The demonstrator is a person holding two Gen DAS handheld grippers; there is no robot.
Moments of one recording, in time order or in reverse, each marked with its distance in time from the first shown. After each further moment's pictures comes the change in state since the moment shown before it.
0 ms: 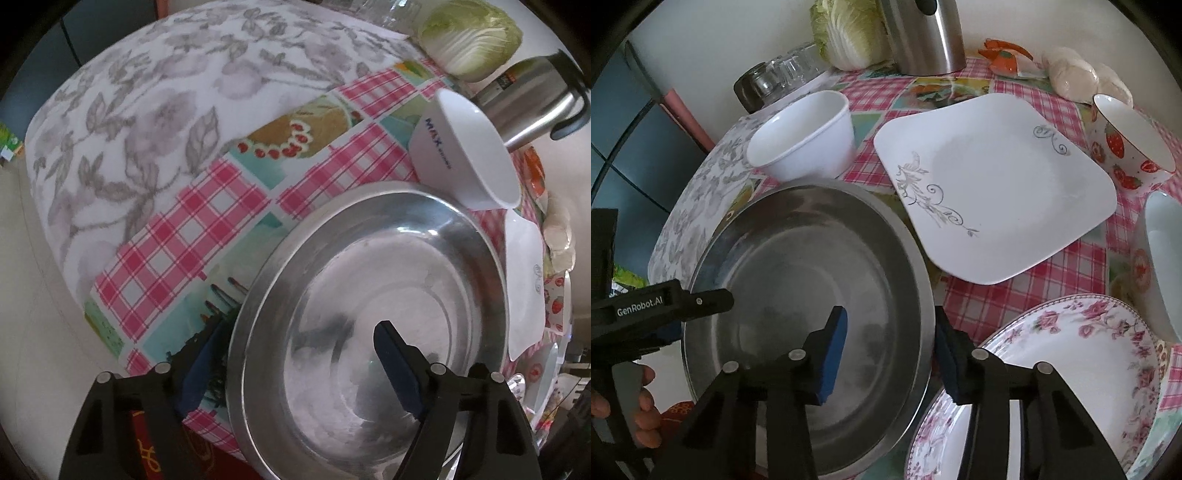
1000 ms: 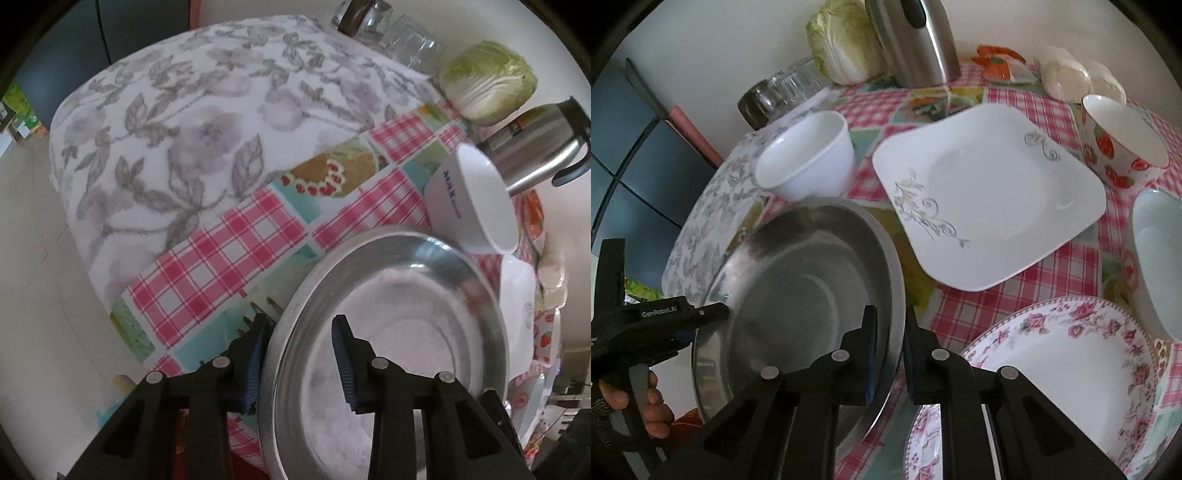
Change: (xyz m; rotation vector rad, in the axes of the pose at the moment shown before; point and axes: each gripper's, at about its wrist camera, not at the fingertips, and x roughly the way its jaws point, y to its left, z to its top) left arm -0.040 0.054 0.000 -0.093 -0.102 -0.032; right arm -0.022 -0.007 0.002 0.032 -0.038 0.056
